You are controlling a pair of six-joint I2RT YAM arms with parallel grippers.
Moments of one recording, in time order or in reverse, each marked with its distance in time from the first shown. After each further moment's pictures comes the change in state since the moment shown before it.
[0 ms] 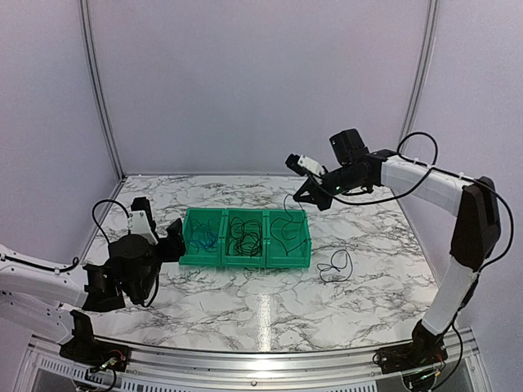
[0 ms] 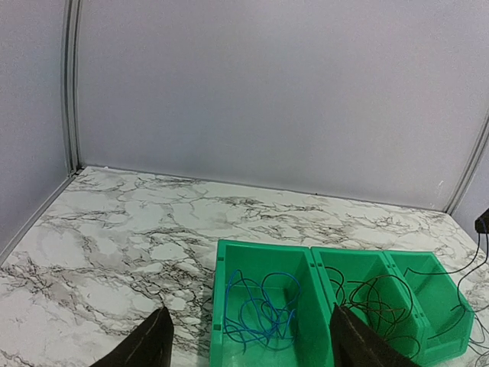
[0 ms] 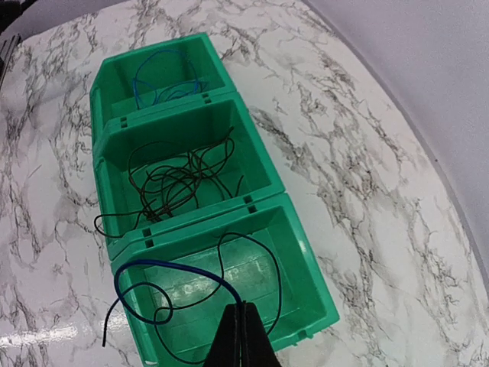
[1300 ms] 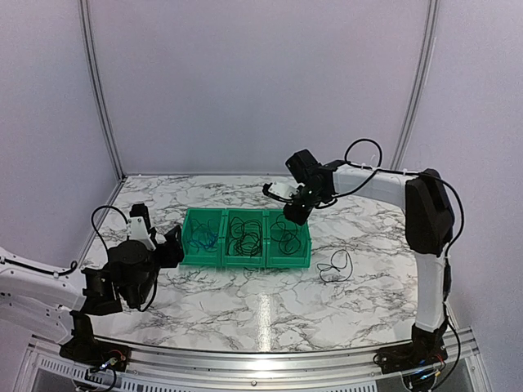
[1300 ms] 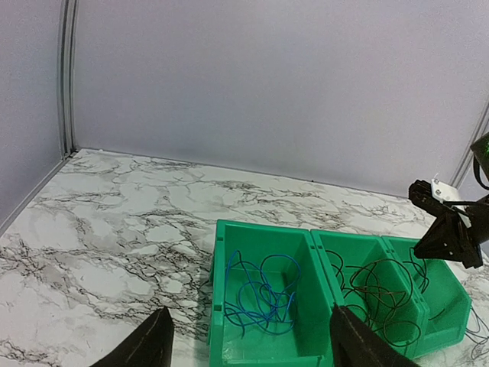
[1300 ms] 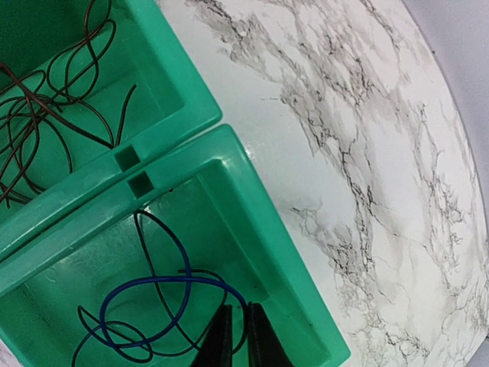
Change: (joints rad) left arm 0.000 -0.026 -0.052 -0.019 0.030 -0.070; right arm 0.162 0.349 0.220 -0.118 0.539 0.066
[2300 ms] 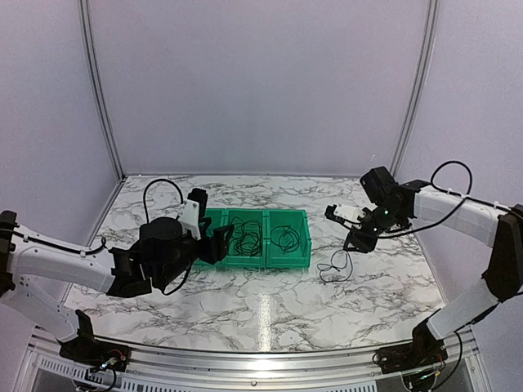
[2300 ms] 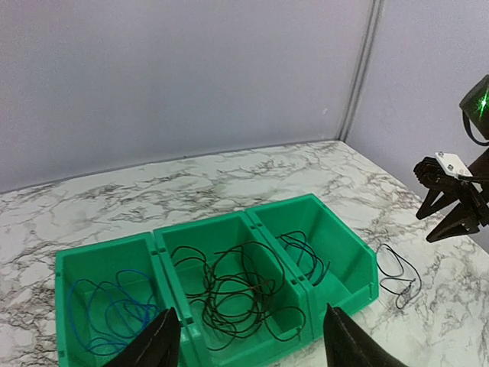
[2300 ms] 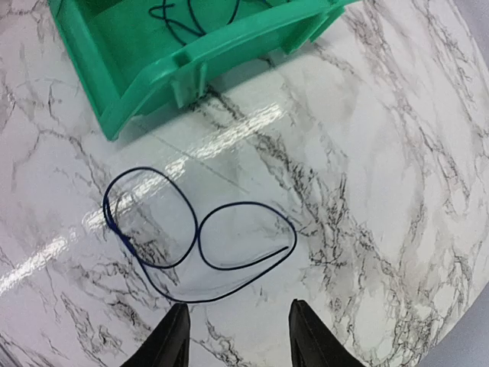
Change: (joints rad) left arm -0.008 0.237 0.272 -0.030 0.400 0.147; right arm -0.214 -0.618 -0.621 -0.092 -0.136 -0.146
